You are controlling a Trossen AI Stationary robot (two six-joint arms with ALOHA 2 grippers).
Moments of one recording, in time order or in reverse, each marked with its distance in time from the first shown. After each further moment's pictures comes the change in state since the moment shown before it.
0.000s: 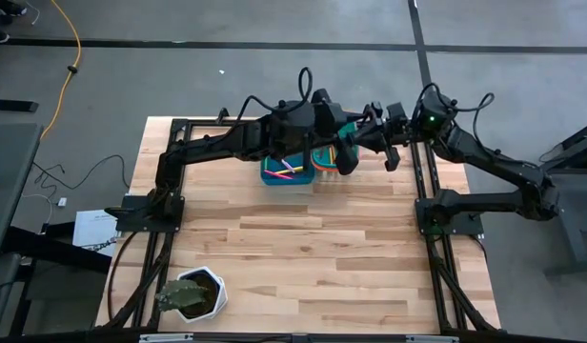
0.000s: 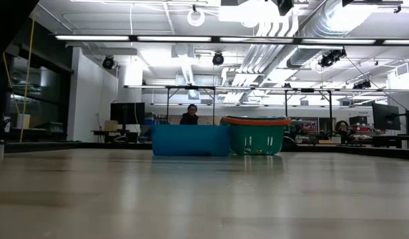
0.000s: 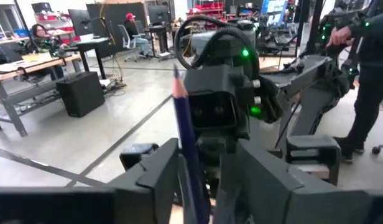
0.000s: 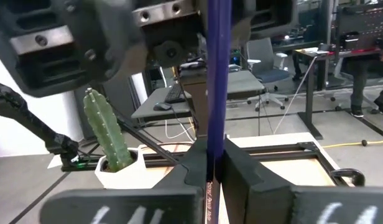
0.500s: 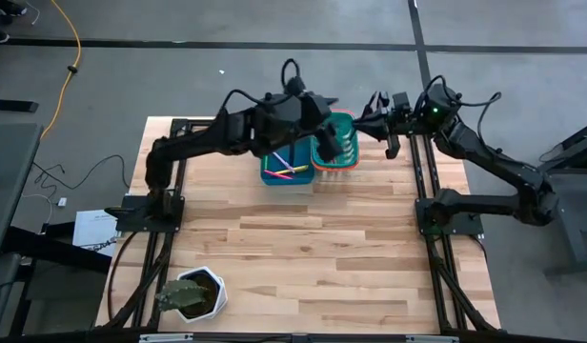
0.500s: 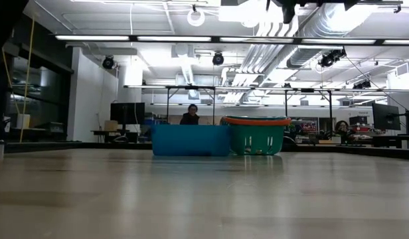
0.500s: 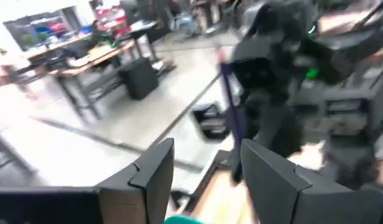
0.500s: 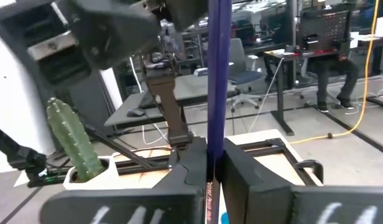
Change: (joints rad) left arm 0.002 -0.078 0.001 -0.183 -0.218 0.104; right arm -0.126 0.000 0.000 -0.001 -0.011 0.017
